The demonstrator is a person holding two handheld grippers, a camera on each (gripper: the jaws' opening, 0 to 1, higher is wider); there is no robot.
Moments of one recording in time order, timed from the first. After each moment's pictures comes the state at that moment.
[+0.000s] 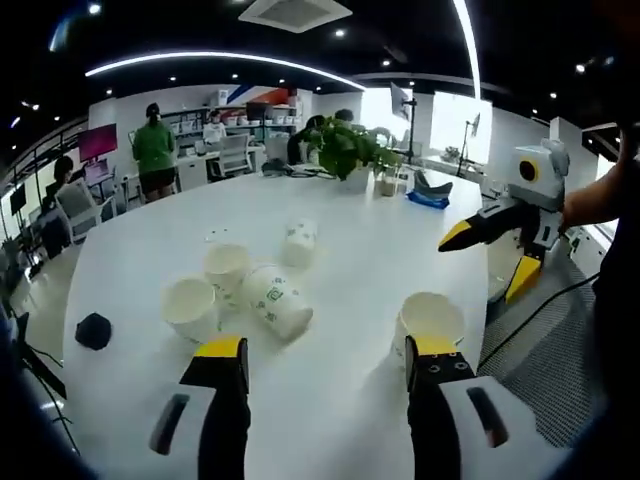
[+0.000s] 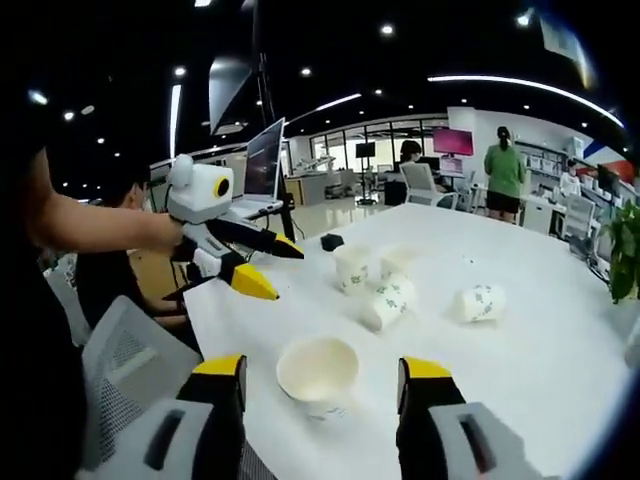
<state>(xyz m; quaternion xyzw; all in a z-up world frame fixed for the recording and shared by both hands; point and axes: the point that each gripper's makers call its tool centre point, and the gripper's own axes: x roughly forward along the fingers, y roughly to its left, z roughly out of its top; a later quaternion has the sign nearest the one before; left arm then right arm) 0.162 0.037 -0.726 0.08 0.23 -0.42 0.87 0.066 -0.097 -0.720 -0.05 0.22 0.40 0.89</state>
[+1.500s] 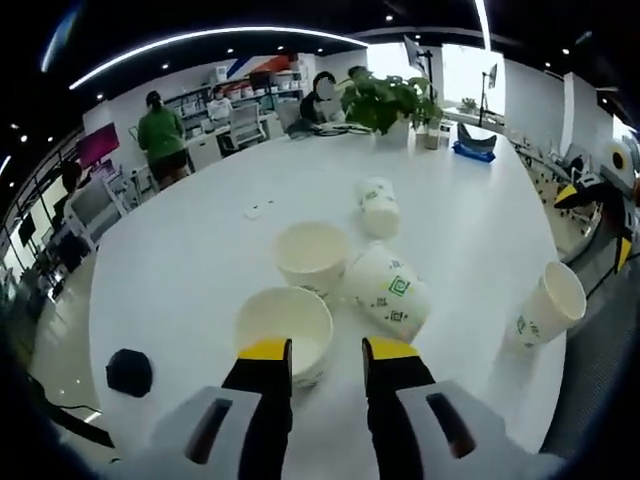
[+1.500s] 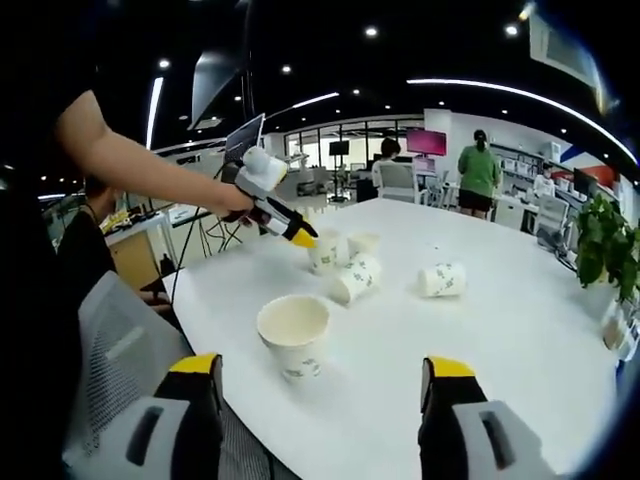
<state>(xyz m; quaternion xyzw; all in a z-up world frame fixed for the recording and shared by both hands) 0.276 0.063 -0.767 0.18 0.29 -0.38 0.86 0.046 -0.134 -0.736 -0.06 0.23 0.35 0.91</state>
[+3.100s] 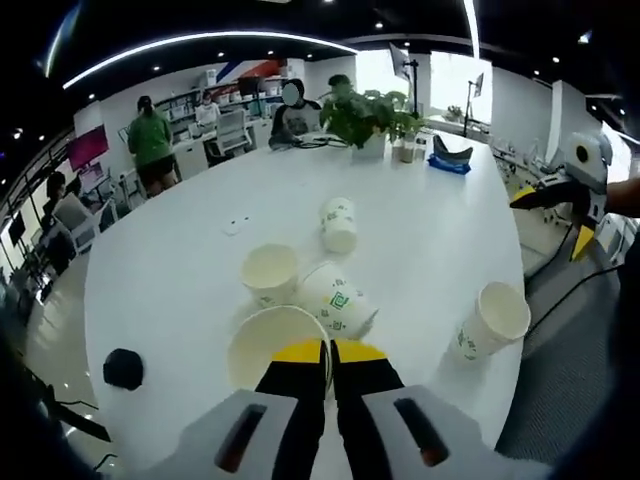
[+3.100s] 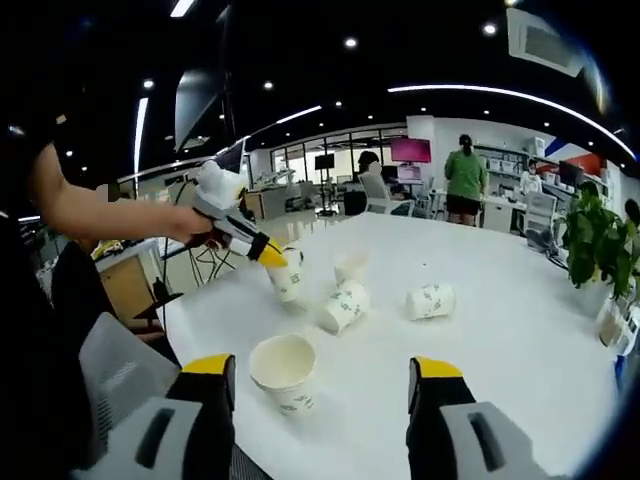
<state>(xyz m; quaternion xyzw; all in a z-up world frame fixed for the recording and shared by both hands) 0.217 0.047 -0.722 0.16 0.28 -0.42 0.85 0.068 -0.129 -0.693 -0.03 0.21 0.33 0.92</state>
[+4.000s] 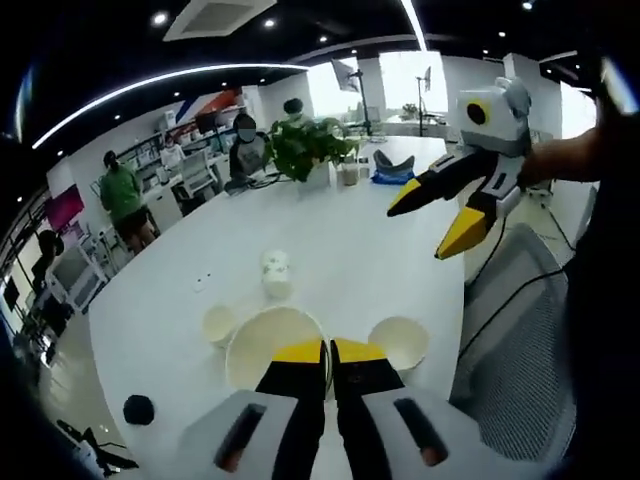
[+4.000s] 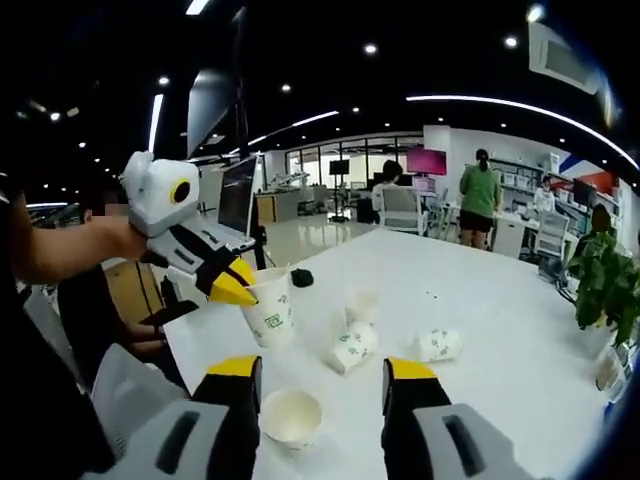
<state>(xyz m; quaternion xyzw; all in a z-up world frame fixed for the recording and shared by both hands) 0.117 -0.010 -0.647 0.23 0.21 -0.49 0.82 0.094 -0.105 -0.638 -0.05 0.19 0.35 0.91</state>
